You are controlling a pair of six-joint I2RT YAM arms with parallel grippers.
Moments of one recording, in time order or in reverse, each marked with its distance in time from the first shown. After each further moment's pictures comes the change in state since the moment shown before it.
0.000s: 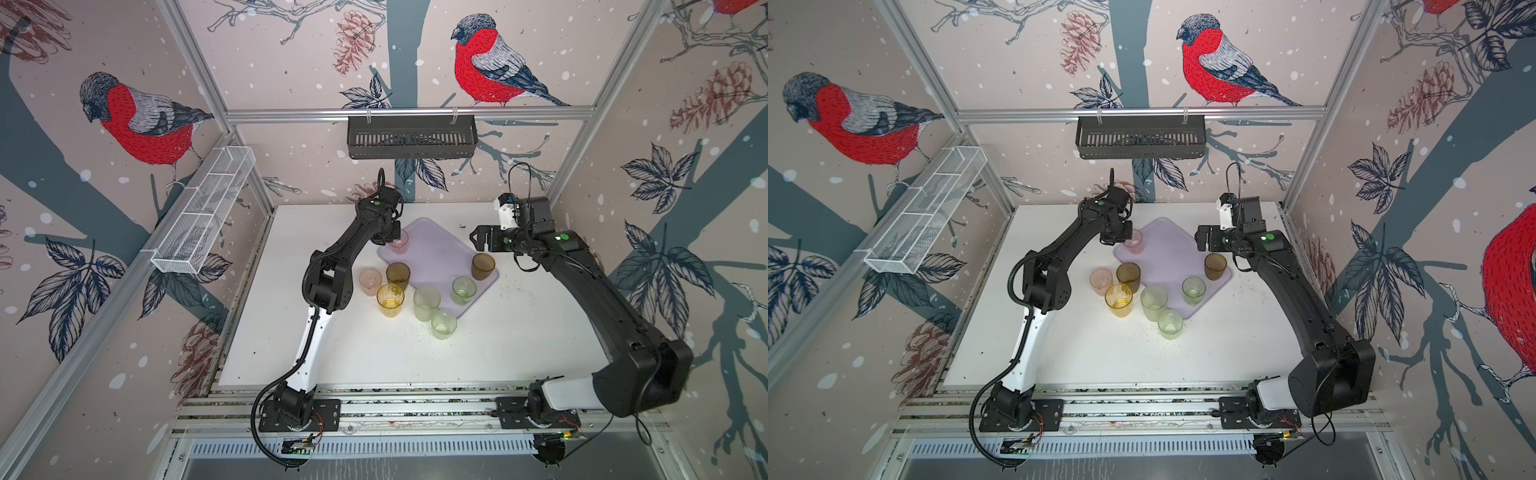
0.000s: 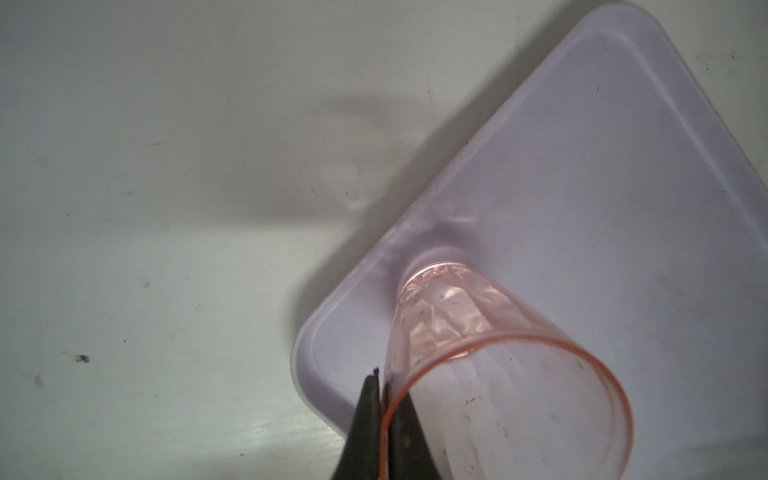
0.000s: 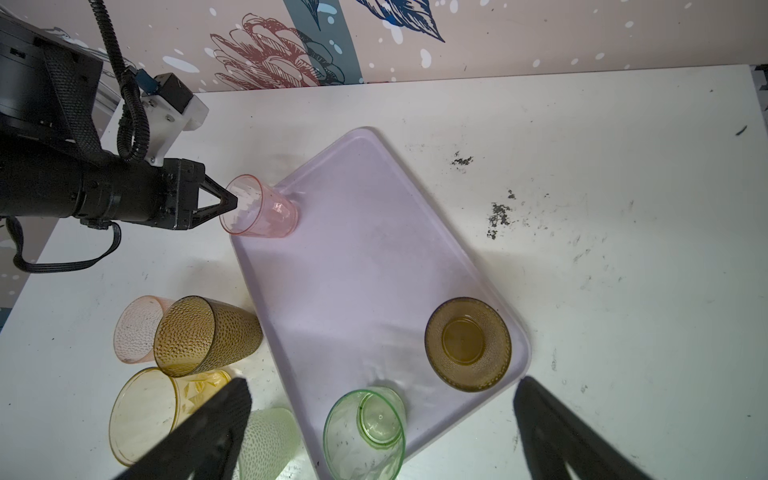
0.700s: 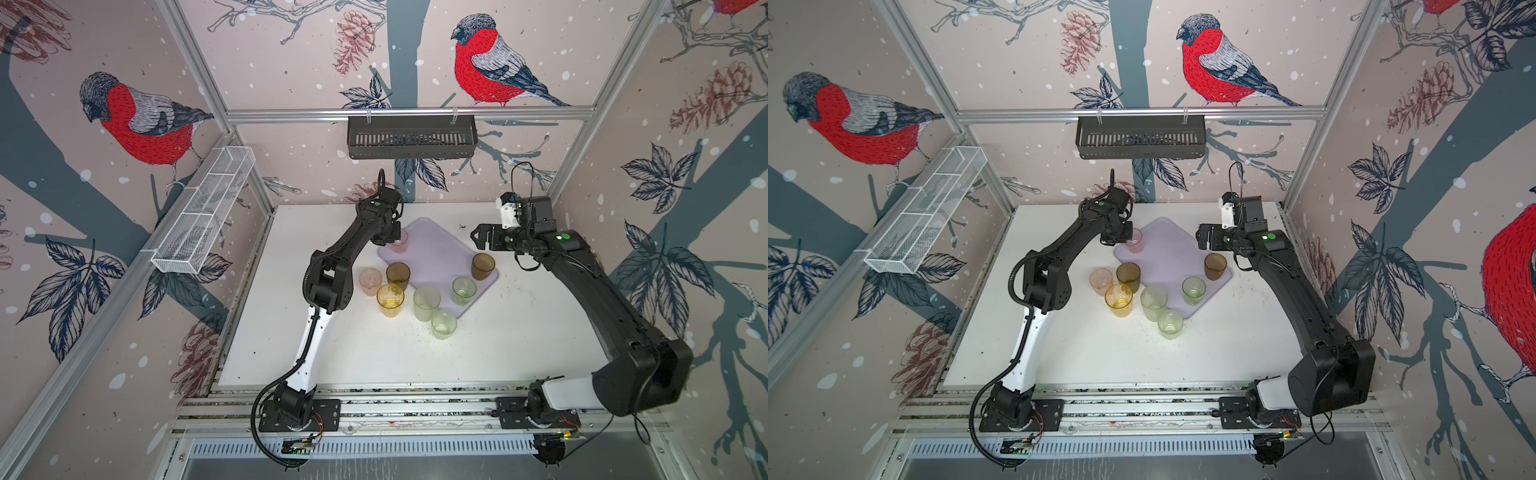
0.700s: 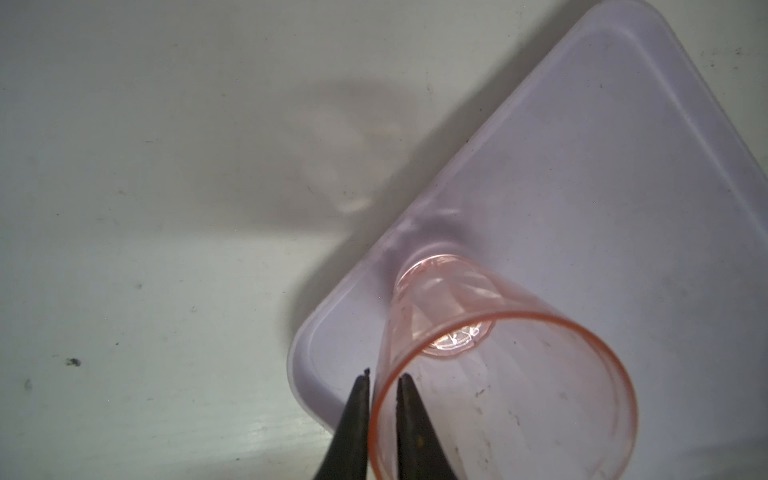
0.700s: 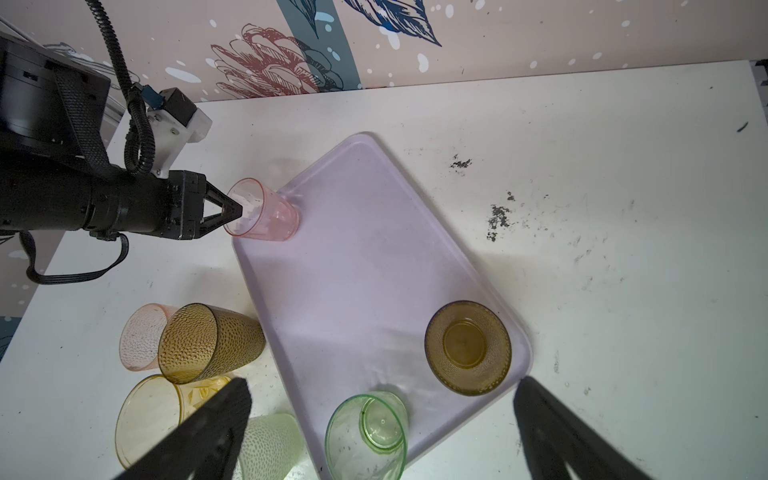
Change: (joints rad) left arm 0.000 0.004 -0.007 0.007 0.003 0.000; right arm -0.014 0.003 0.002 0.013 -0.016 0.014
